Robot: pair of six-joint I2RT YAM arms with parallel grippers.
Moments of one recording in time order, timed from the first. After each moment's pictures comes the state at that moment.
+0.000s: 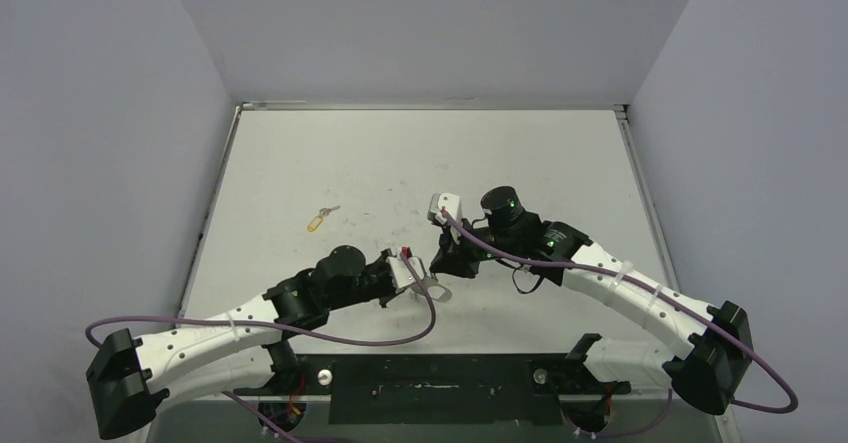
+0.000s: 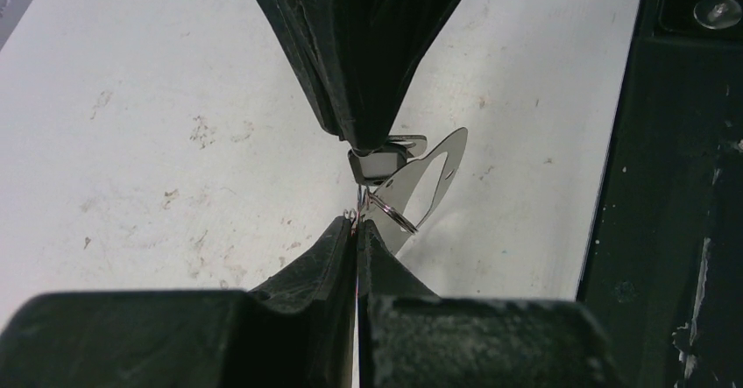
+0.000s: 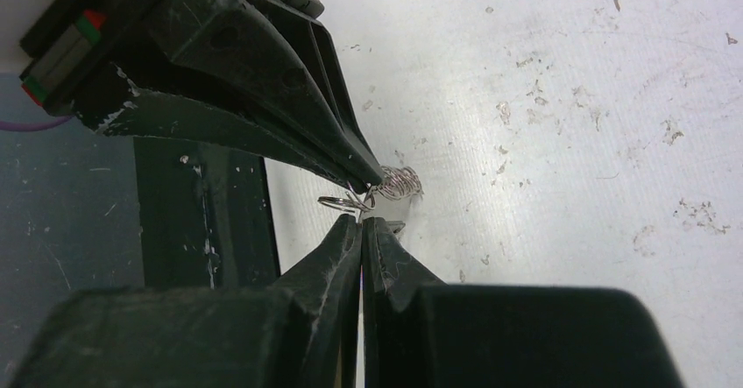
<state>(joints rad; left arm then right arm) -1.03 0.88 0.51 0.05 0.12 0.25 0.82 1.17 0.95 -0.40 -0.57 -0.17</state>
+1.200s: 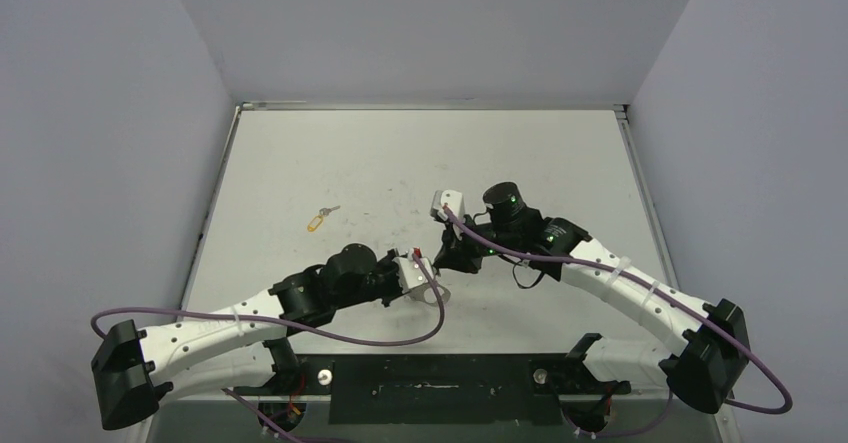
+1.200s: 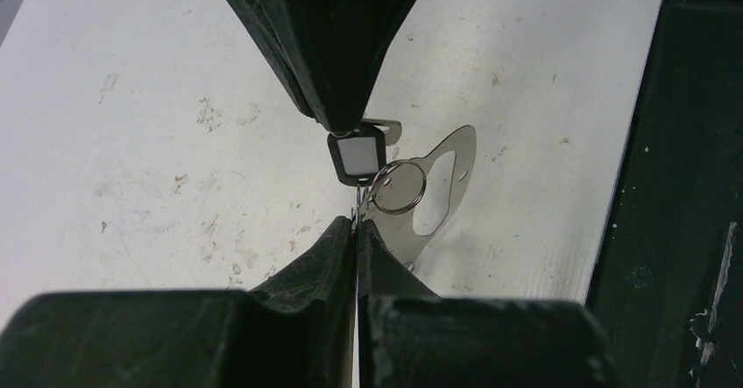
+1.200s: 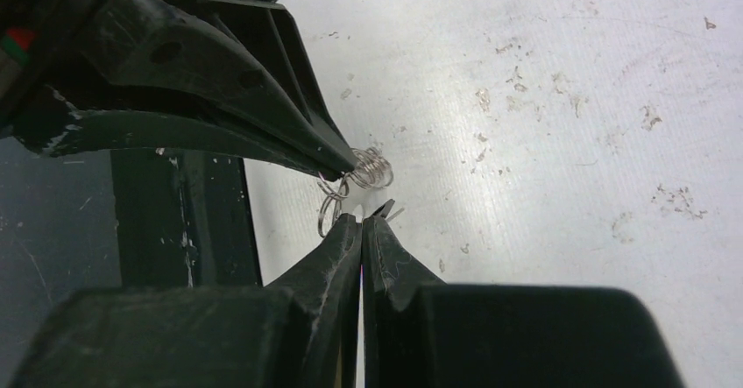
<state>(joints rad) -1.07 0.94 0.60 -0.09 0.03 0.29 0.77 1.19 0.95 -0.41 -0.59 -0.21</state>
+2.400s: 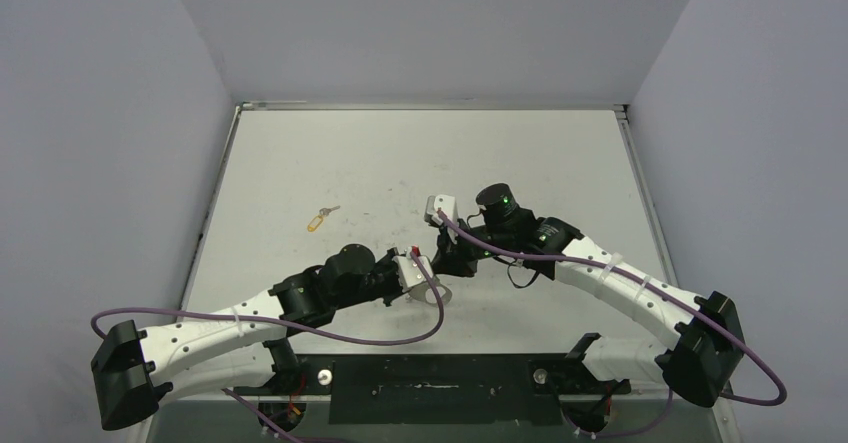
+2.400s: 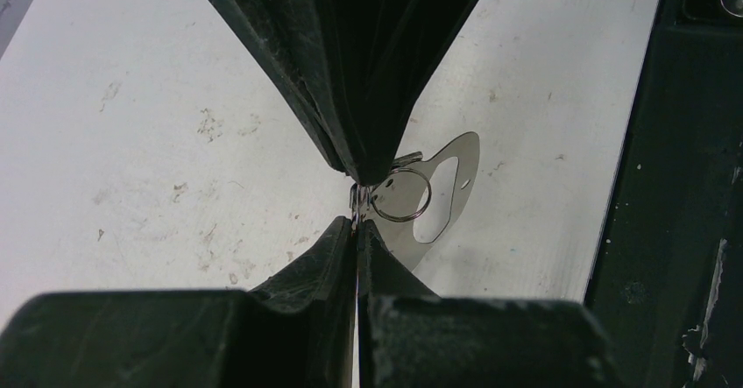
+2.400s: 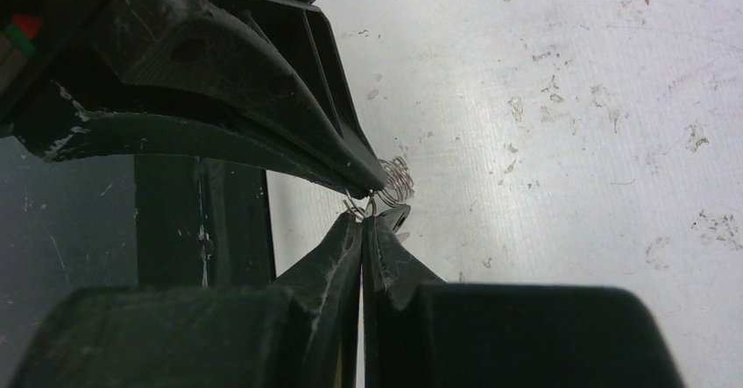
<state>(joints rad) -1.07 0.93 0.58 -0.04 0.04 0.27 0.79 1.23 0.95 -0.40 -0.64 -0.23</state>
